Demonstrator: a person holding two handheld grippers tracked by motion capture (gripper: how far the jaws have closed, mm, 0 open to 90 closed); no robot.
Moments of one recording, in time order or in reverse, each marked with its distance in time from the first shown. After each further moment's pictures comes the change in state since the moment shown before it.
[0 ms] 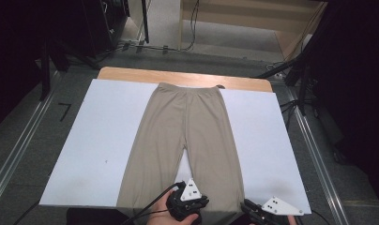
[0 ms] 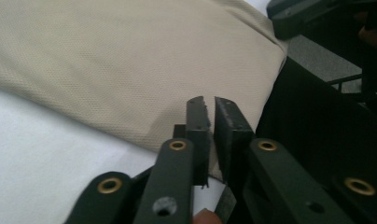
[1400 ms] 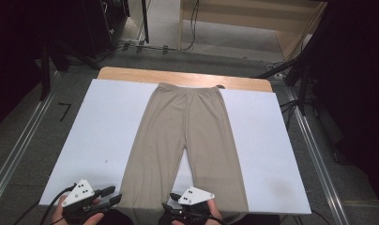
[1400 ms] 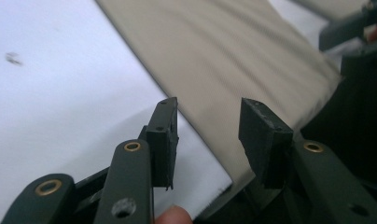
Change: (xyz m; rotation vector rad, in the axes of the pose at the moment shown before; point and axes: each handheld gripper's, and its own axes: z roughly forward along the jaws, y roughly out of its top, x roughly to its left) left arm 0.090 -0.129 -0.182 -0.105 0.250 -0.199; right arm 0.147 0.083 0.110 -0.017 0.302 -0.165
